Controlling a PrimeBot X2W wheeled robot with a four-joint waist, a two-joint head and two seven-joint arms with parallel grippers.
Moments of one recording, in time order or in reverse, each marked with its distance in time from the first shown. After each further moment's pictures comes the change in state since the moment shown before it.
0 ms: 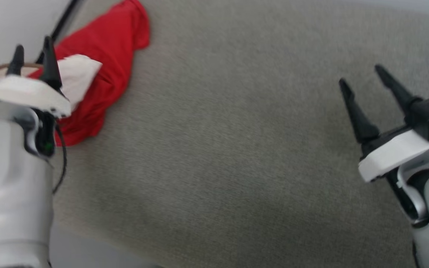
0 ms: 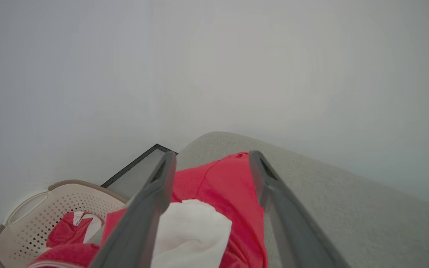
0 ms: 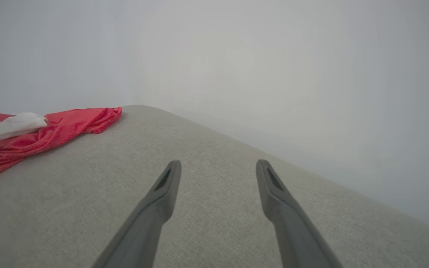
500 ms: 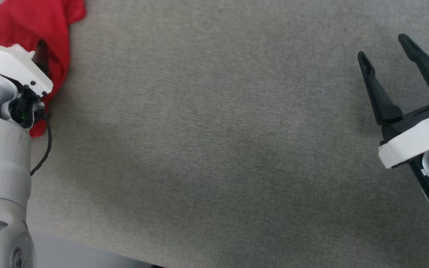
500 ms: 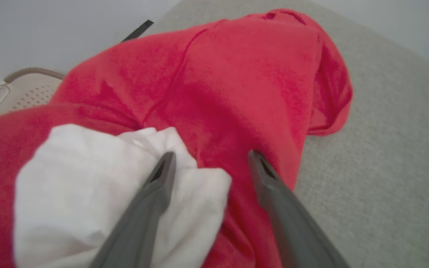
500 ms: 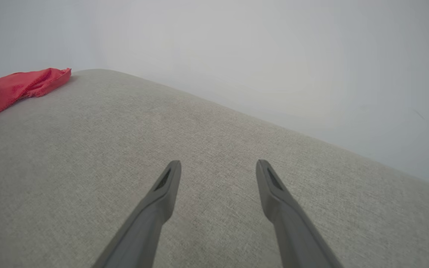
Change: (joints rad) left arm -0.293 0.069 -0.008 0.435 -0.053 0.009 0.234; right arm -0.049 -0.060 -0.024 -0.145 0.003 0.000 0.096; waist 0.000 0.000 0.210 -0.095
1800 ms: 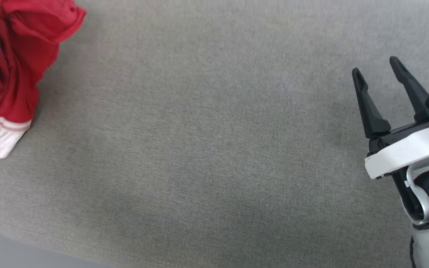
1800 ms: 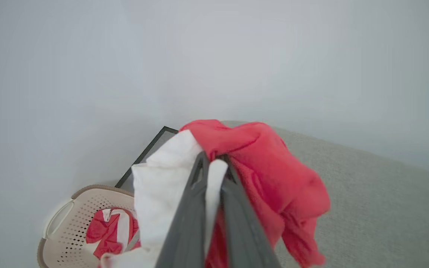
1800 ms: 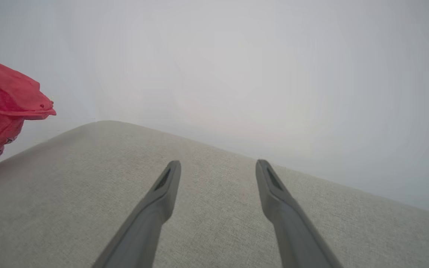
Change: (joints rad) left arm -0.110 0.145 -0.148 -0.074 0.047 -0.019 0.064; right arm 0.059 0.105 -0.049 0.078 0.022 0.000 -0.077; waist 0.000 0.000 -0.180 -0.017
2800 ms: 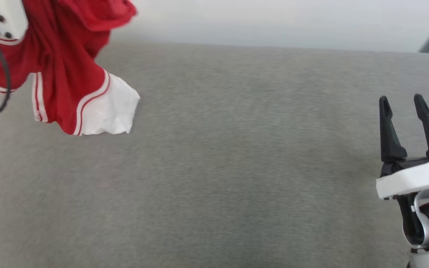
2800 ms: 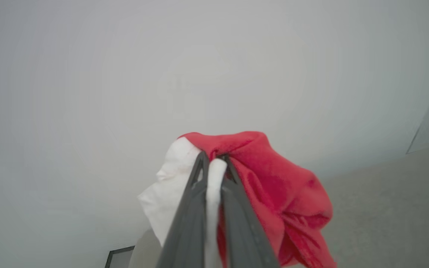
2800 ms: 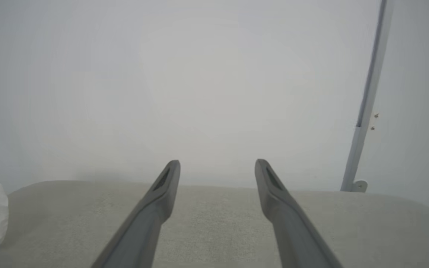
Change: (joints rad) left arm 0.127 0.137 -0.262 -0.869 -0.164 0.030 0.420; right arm 0.134 0.134 -0.173 0.086 -0.002 0.000 -0.147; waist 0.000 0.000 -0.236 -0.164
